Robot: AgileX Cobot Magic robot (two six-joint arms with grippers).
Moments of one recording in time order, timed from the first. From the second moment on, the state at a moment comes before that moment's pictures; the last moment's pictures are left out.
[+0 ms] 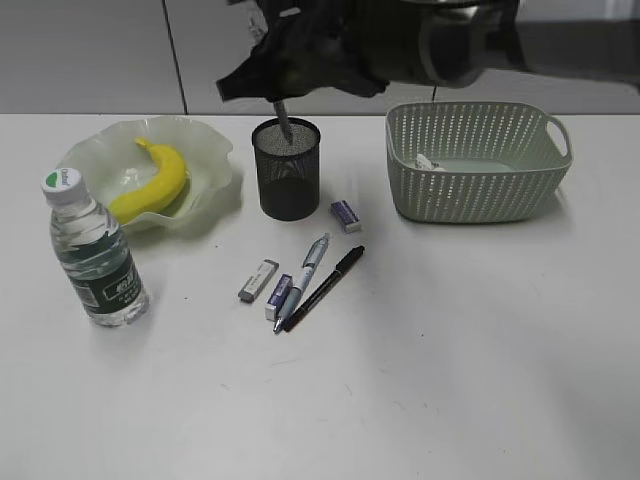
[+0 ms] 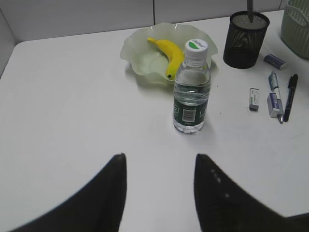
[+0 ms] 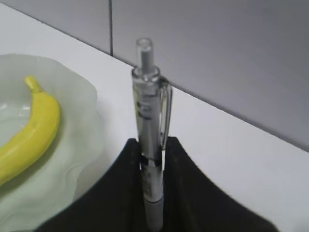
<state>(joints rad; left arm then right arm) -0.22 -0.01 -0.54 0.05 1.06 -0.04 0.70 2.23 -1.80 -0.78 0.26 0.77</state>
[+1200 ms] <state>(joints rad) -0.22 -0.01 -0.54 0.05 1.06 -0.04 0.66 1.95 -1.80 -0.40 0.84 0.36</state>
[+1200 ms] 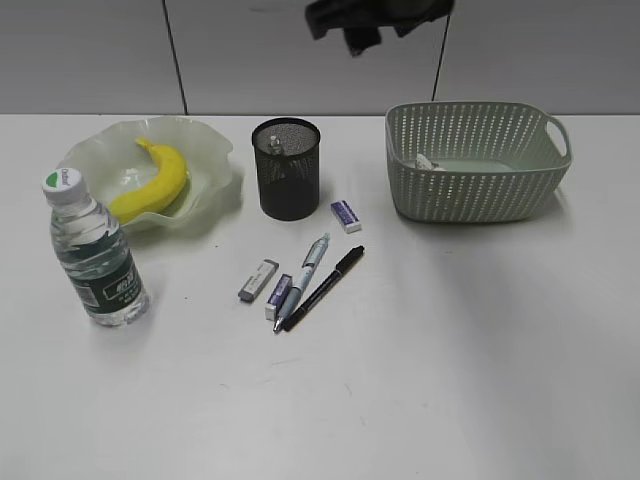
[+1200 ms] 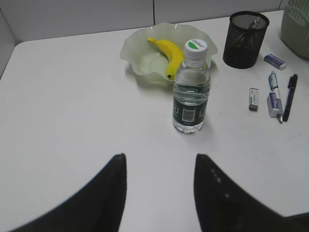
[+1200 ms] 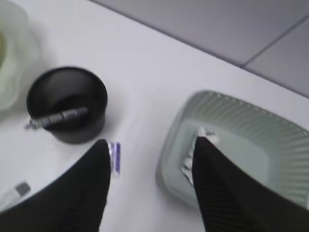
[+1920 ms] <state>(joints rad) -0.22 -0.01 -0.54 0.05 1.06 -0.04 0.66 1.01 -1.10 -0.23 1.21 0.14</state>
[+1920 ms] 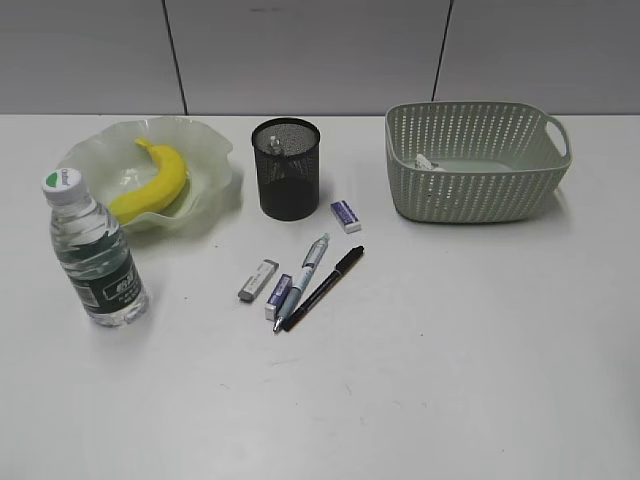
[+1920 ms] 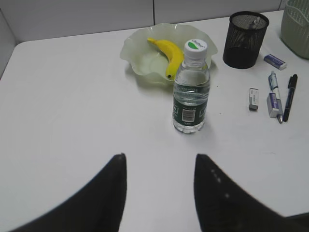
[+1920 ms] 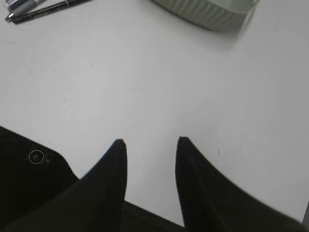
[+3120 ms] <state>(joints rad) -0.25 0.90 -0.80 -0.40 0.74 0.24 0.66 0.02 -0.51 -0.07 1.04 0.01</state>
